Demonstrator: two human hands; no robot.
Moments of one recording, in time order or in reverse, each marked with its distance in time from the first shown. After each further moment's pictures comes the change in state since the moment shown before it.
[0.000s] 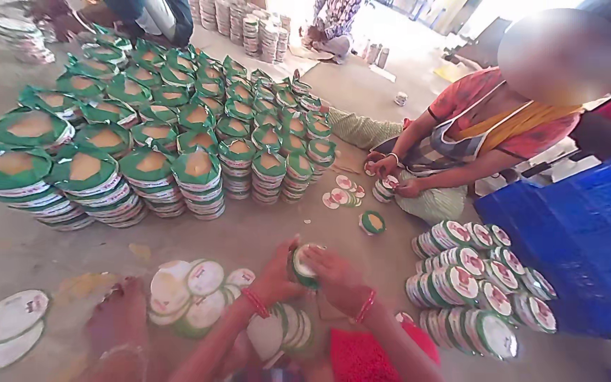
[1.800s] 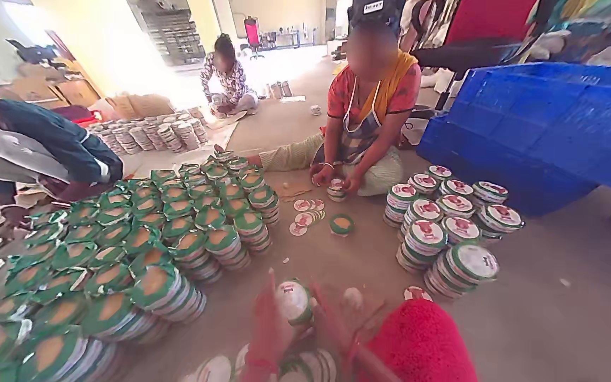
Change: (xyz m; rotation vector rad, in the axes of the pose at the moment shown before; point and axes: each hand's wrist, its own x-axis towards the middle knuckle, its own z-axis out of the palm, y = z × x) left_hand 0.017 0.032 0.022 0.627 0.078 0.062; right_hand -0.039 -0.029 0.056 1.128 0.592 0.714
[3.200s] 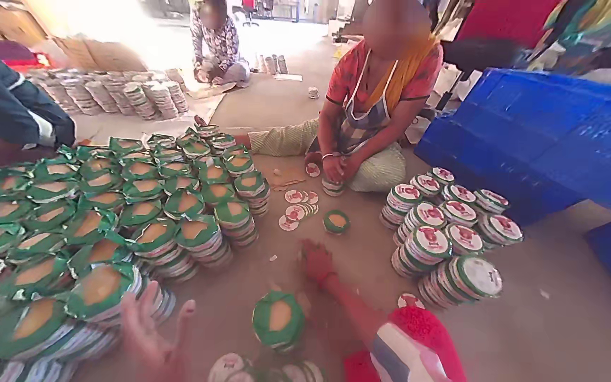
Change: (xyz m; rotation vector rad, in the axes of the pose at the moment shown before) left_hand 0.010 -0.035 -0.083 -0.306 0.642 0.000; right_hand 0.170 0.049 -0.062 -1.039 -0.032 0.275
